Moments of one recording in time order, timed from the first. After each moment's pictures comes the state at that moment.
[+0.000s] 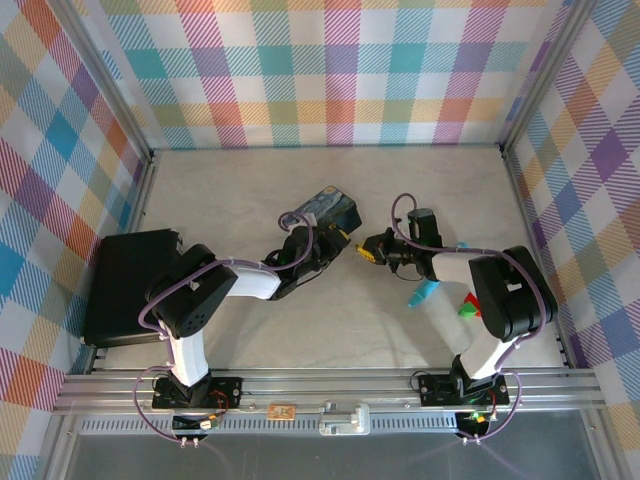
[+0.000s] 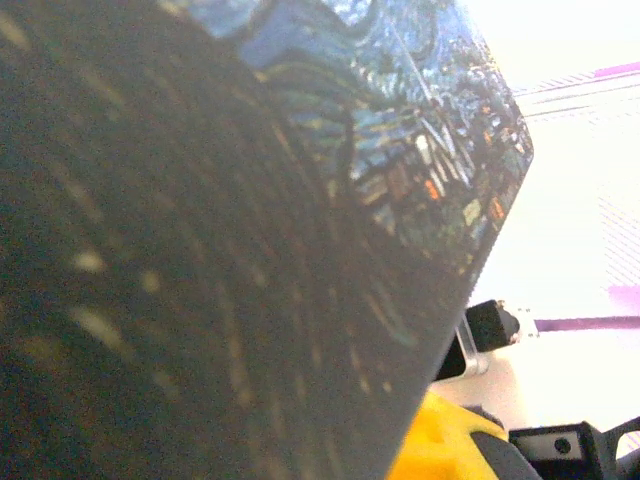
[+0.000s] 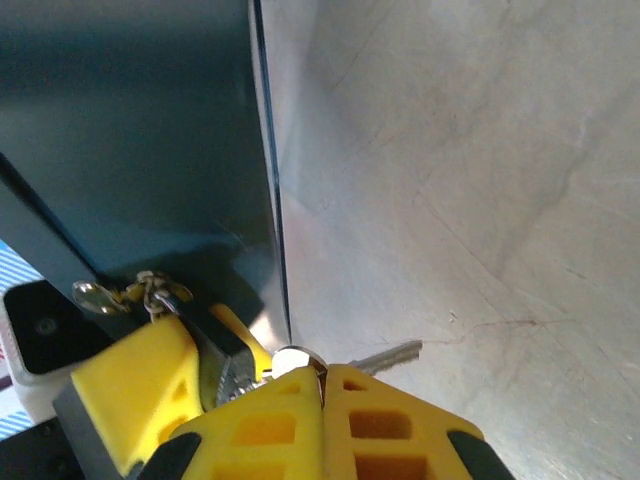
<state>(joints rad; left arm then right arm) -0.76 1.84 0.82 0.67 0.03 -1.29 0.31 1.67 0.69 0.34 -0.73 1.18</state>
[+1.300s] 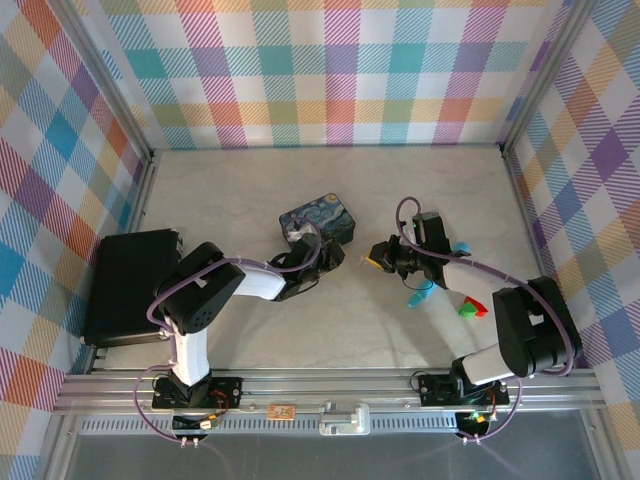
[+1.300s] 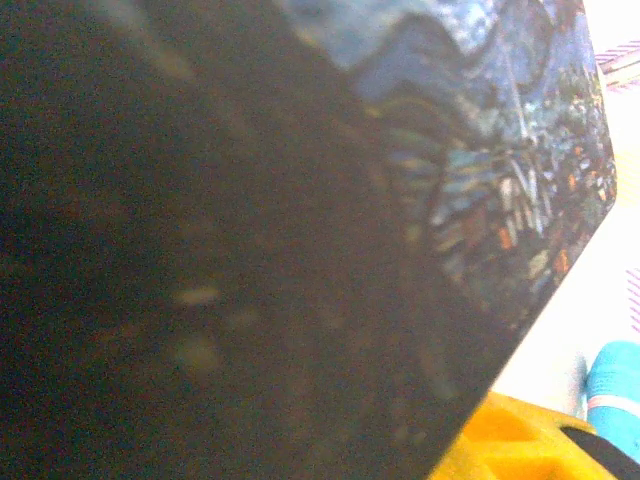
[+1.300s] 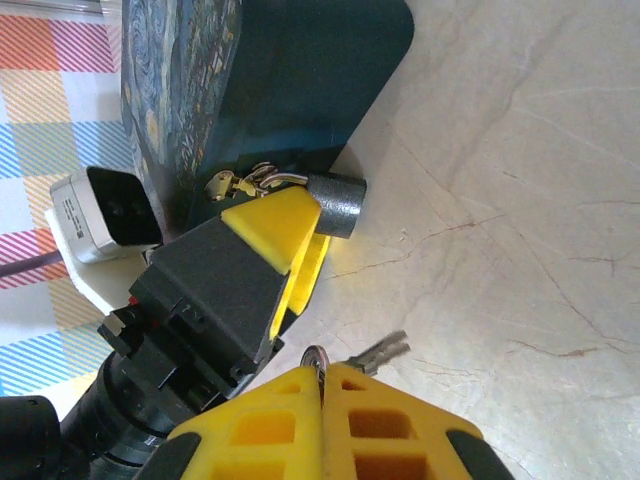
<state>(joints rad) -0.74 1.88 0.83 0.44 -0.09 -1.07 0.33 1.44 0.66 0.02 -0.63 0.92</state>
